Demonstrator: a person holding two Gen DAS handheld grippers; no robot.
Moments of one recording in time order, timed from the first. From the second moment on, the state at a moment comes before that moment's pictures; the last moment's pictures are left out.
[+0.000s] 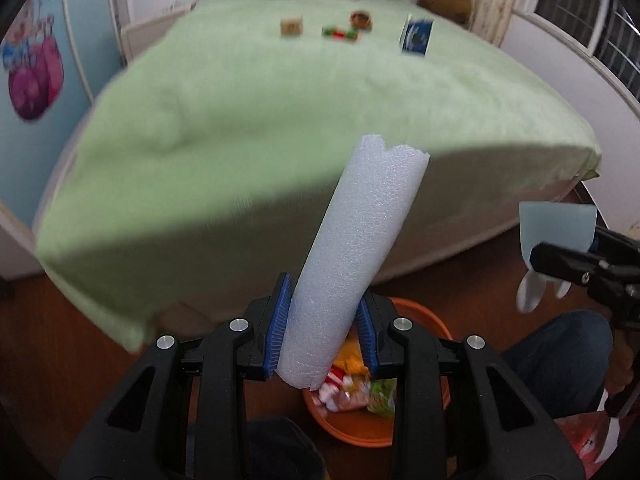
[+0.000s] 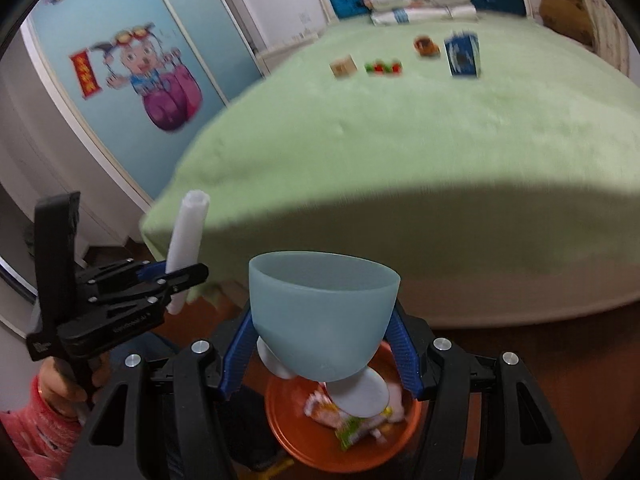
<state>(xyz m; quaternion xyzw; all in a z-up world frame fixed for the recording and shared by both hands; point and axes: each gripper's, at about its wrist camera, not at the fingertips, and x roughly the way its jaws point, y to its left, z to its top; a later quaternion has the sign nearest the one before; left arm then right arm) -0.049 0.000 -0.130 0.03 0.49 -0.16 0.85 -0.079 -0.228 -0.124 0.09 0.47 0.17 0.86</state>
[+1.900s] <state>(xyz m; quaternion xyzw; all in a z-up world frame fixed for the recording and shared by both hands) -0.065 -0.036 -0.264 -0.02 0.64 -0.14 0.75 -0.100 -0.209 -0.264 0.05 0.66 0.08 0.75</state>
